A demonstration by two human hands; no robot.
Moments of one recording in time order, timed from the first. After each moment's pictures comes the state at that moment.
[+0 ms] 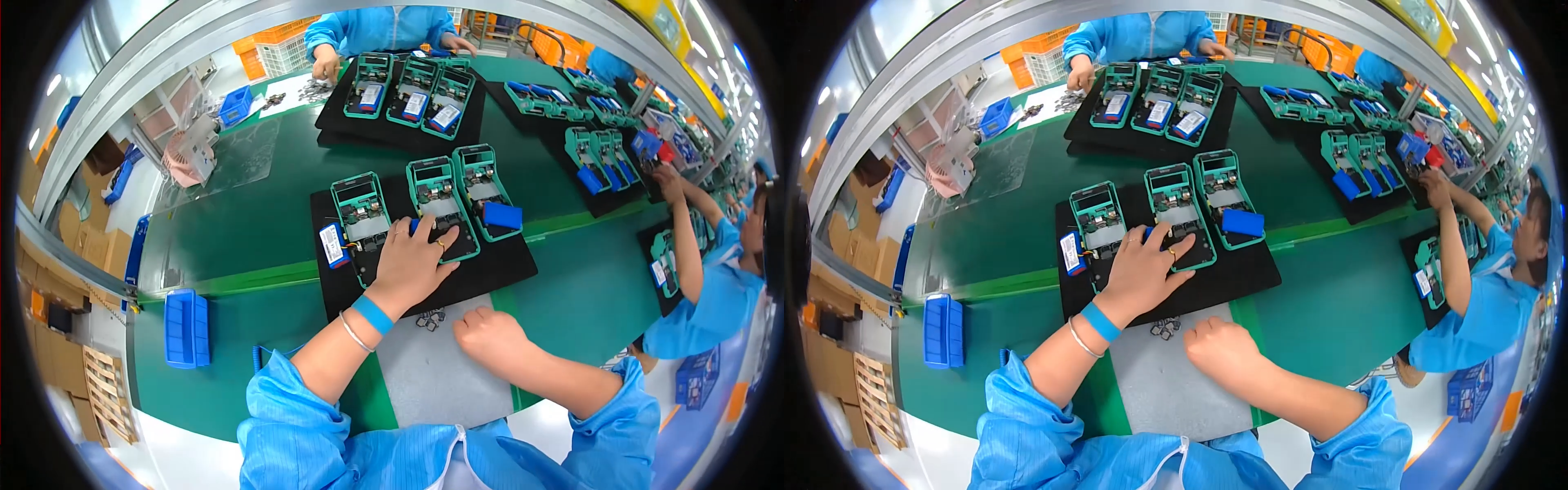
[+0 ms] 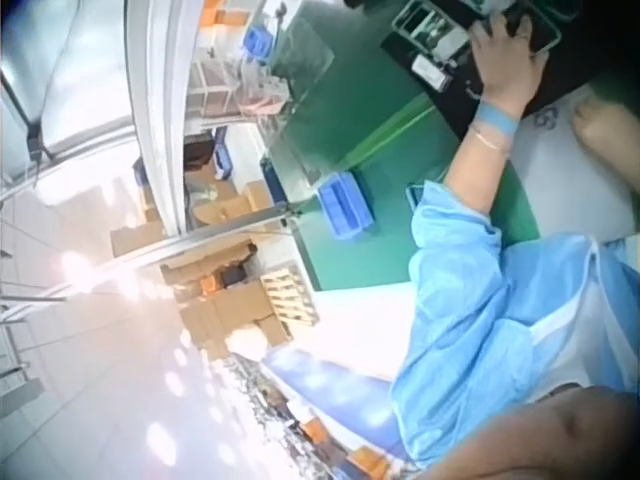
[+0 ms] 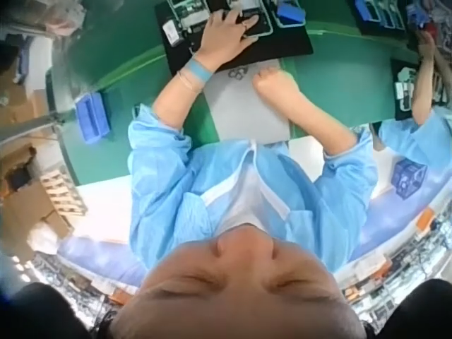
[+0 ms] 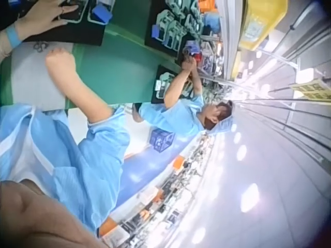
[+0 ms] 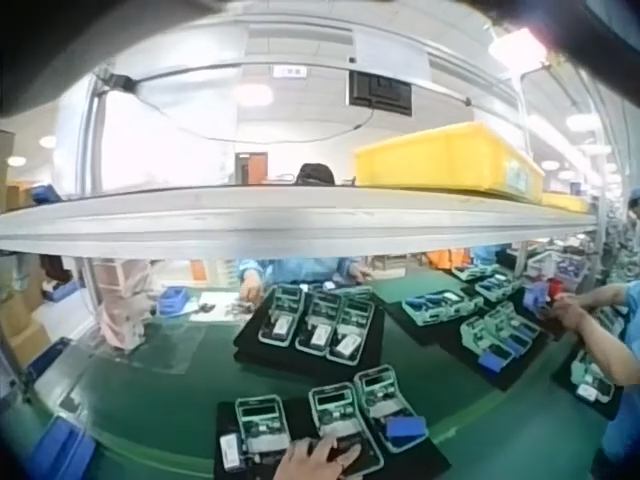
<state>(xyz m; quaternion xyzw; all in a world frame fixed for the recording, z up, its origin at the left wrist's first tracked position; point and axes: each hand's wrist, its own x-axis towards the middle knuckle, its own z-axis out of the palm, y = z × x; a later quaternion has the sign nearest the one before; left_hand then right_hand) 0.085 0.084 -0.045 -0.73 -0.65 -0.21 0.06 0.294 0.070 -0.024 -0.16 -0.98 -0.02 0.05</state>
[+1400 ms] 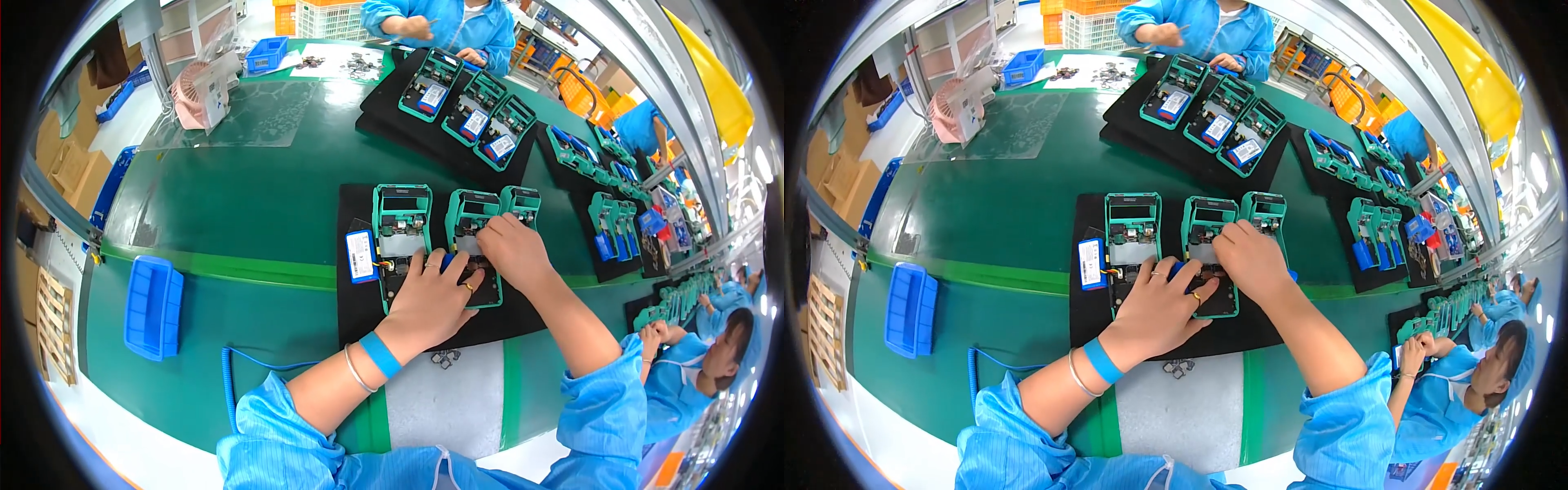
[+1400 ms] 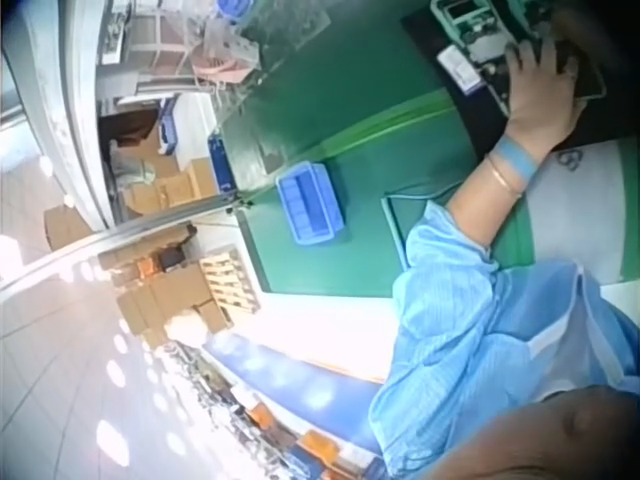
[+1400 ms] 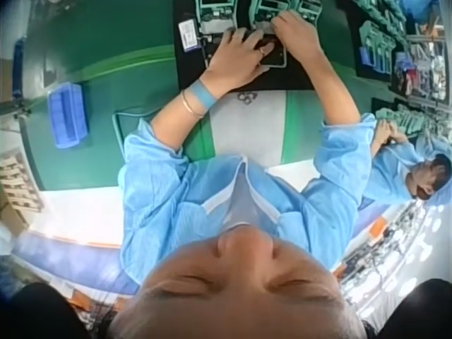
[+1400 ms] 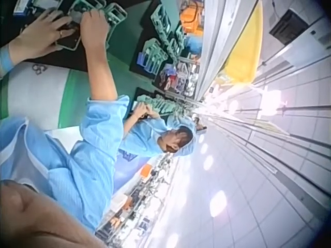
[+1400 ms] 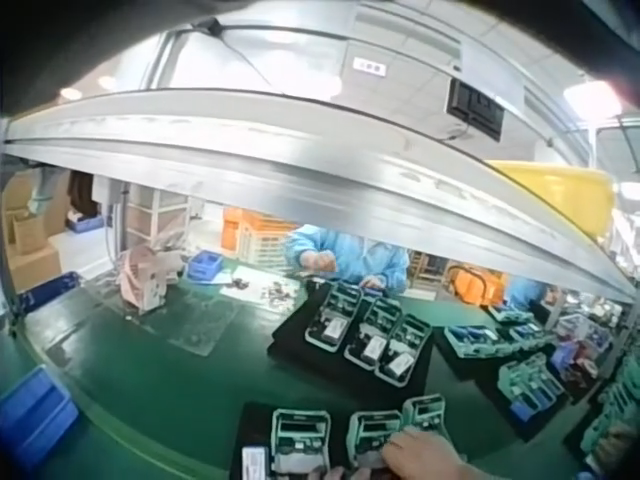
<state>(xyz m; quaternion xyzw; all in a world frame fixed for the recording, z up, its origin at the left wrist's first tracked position) 0.016 0.059 -0.079 -0.72 -0.64 -0.25 -0.02 0.150 0.231 -0.047 -0.12 -0.98 -0.14 0.12</state>
